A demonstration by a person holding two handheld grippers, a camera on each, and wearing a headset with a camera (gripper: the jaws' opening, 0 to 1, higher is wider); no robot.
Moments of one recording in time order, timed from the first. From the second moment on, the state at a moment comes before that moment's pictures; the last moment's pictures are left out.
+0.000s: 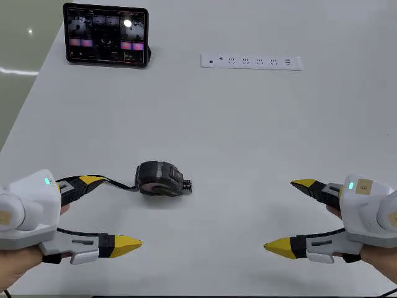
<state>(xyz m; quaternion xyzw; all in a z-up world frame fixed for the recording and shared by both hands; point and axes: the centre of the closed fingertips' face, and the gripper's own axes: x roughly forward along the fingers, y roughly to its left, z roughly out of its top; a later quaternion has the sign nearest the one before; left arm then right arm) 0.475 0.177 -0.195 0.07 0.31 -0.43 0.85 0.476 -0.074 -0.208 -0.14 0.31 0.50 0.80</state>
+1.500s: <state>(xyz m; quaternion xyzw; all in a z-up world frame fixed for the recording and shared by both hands) 0.507 0.179 -0.209 0.16 0.33 -0.47 0.80 0.502 -0.065 -0.216 -0.17 0.31 0.53 0.77</state>
